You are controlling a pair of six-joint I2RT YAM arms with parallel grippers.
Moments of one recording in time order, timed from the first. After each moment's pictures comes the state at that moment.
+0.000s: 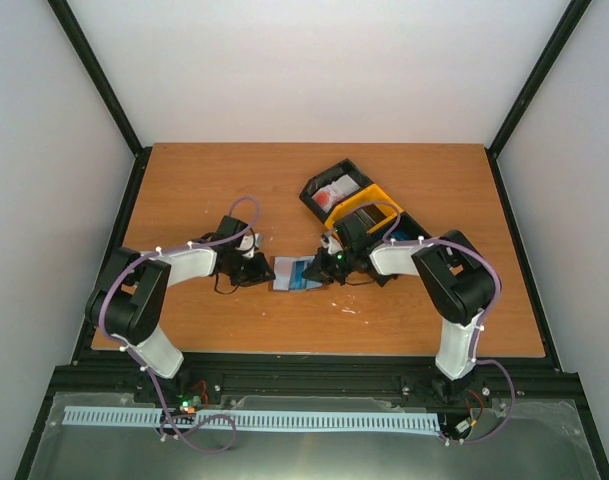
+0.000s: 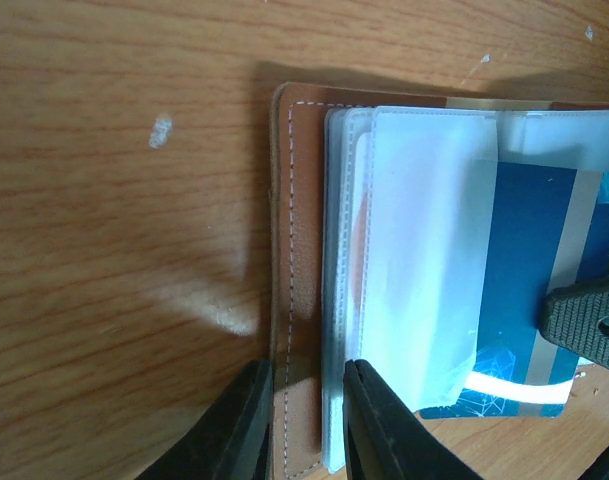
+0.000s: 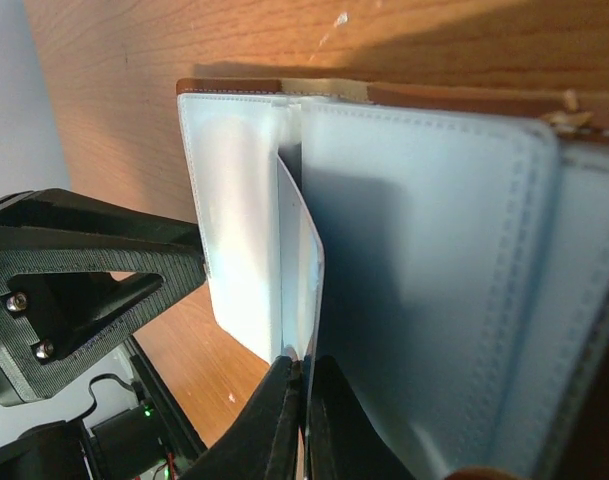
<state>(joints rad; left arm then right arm) -0.38 1.64 0.78 -0.29 0.48 -0.52 0.60 1.87 0.93 0.02 -0.69 0.88</state>
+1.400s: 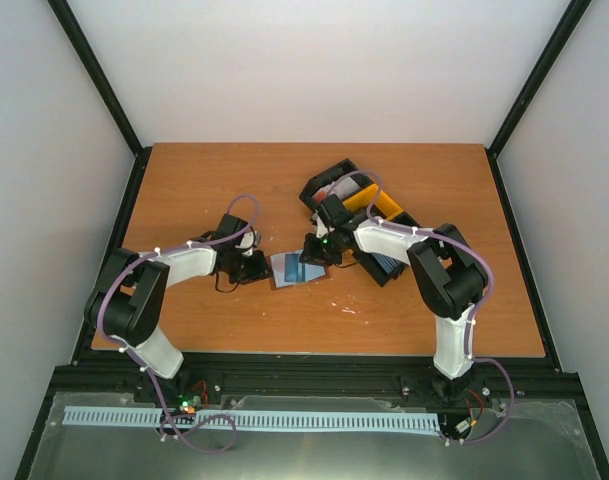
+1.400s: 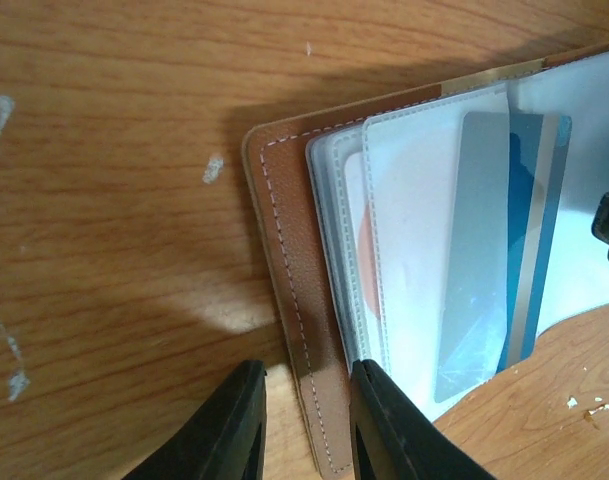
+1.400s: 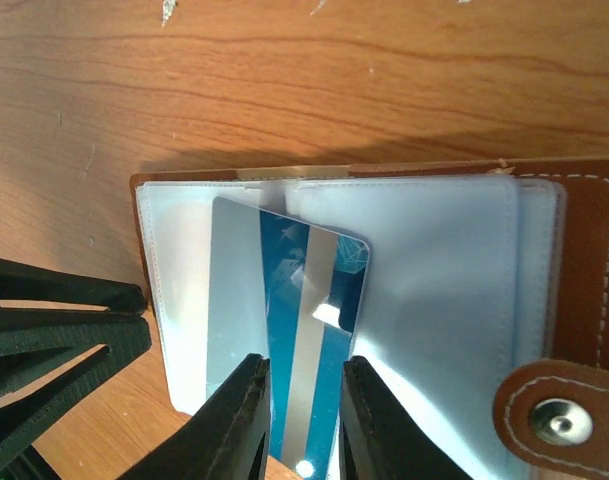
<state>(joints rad) -0.38 1.63 0.79 -0.30 0.41 -0.53 0.64 1.95 1.26 -0.39 -0.42 0.64</state>
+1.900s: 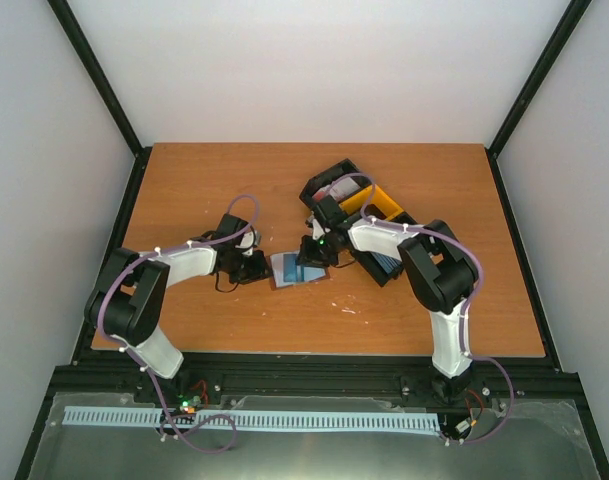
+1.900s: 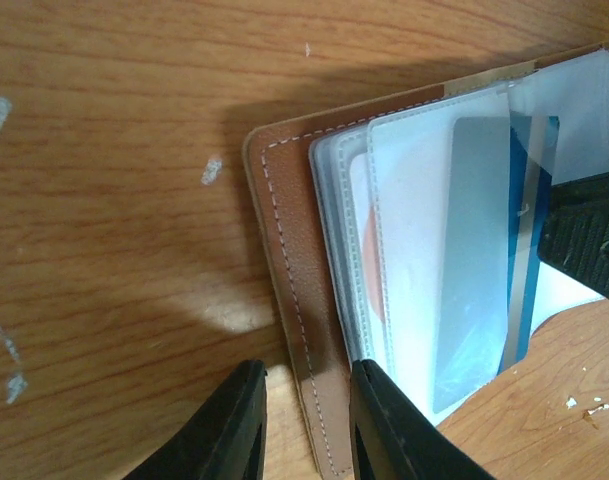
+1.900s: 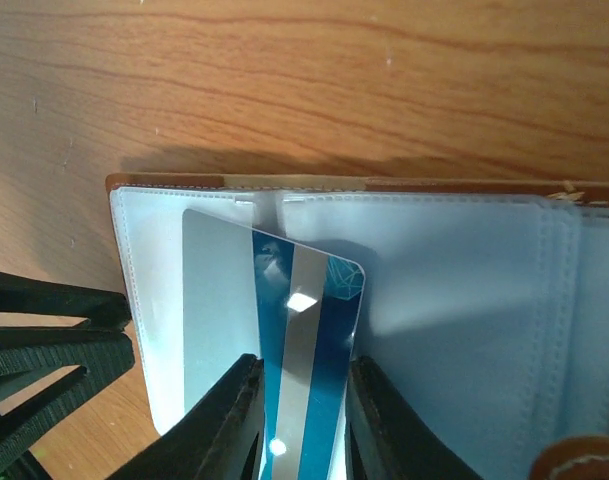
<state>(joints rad) -0.38 1.63 0.79 -0.31 0.41 -0.53 0.65 2.01 1.31 -0.41 -0.44 0.62</state>
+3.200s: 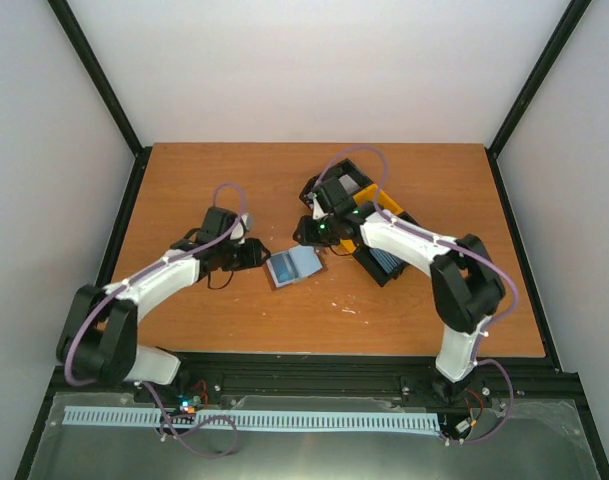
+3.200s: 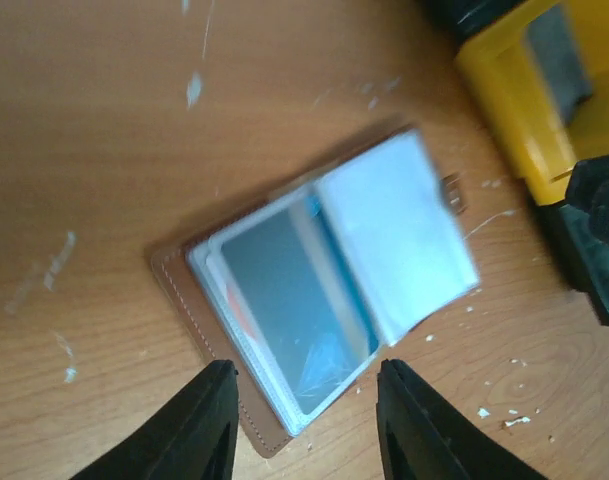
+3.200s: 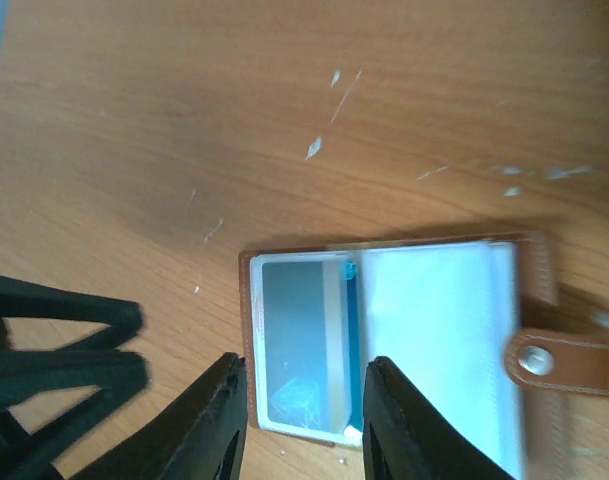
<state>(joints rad) -0.38 1.44 0.77 -0.30 0.36 -0.52 0.67 1.87 1.37 -0.44 -0.32 0.57</state>
